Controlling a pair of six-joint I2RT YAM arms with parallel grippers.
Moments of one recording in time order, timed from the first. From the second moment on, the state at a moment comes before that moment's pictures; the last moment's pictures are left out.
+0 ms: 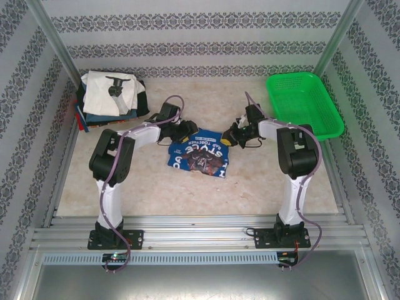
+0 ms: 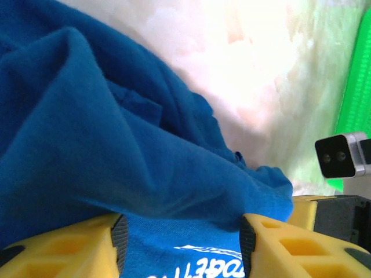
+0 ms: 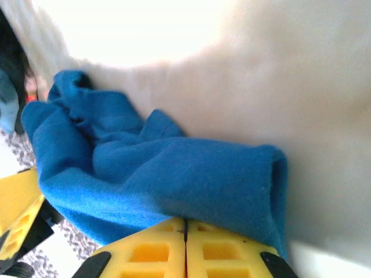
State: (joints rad) left arm -0.36 2.09 1.39 -0.18 0.45 -0.91; right arm 0.14 2.09 1.30 -0.35 -0.81 0.78
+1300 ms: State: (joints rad) left arm -0.26 2.06 1.47 -0.49 0.33 -0.55; right arm 0.19 1.61 1.06 -0.50 -0.62 0.57
